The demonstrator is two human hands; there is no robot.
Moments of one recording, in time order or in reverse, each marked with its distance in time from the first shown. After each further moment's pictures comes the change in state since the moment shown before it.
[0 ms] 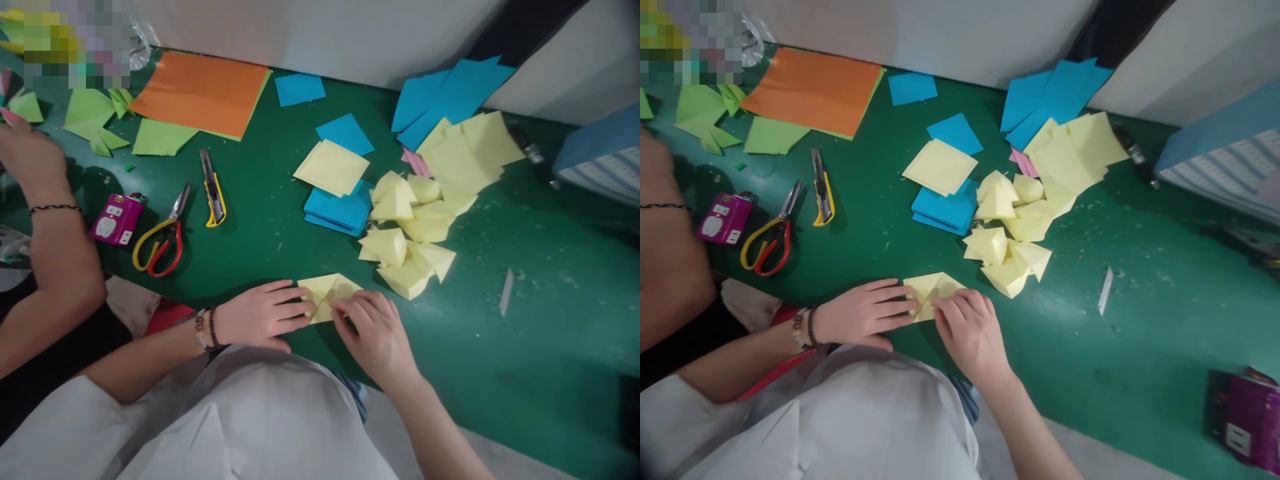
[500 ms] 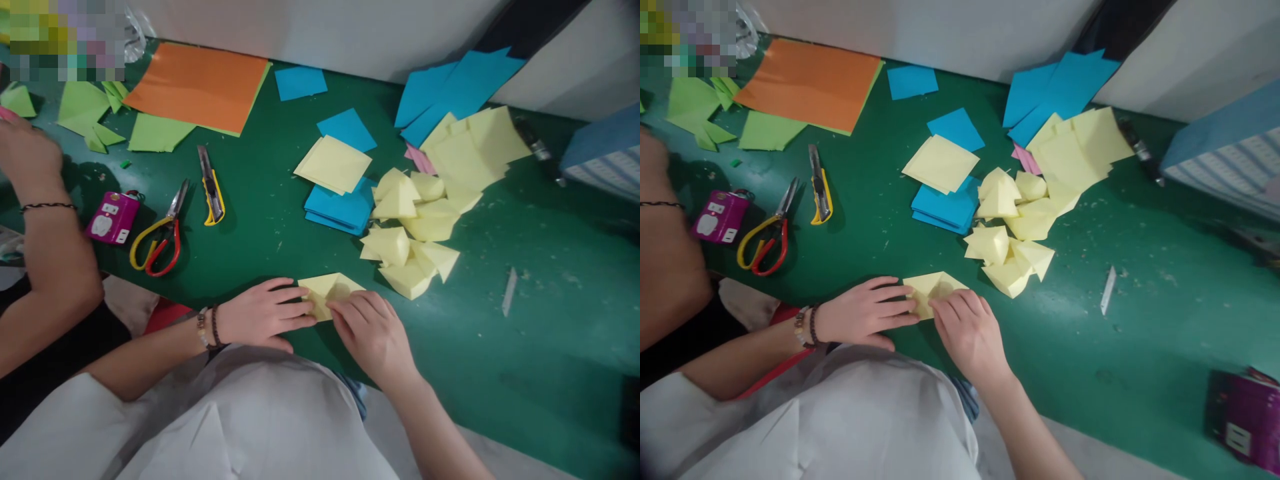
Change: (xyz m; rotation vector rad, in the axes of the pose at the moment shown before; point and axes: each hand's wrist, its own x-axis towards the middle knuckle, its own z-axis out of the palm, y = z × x) left_hand 0.003 0.000 0.000 -0.027 -0.039 -0.028; right_hand 0.001 0.000 0.001 -0.007 -0.036 -0.068
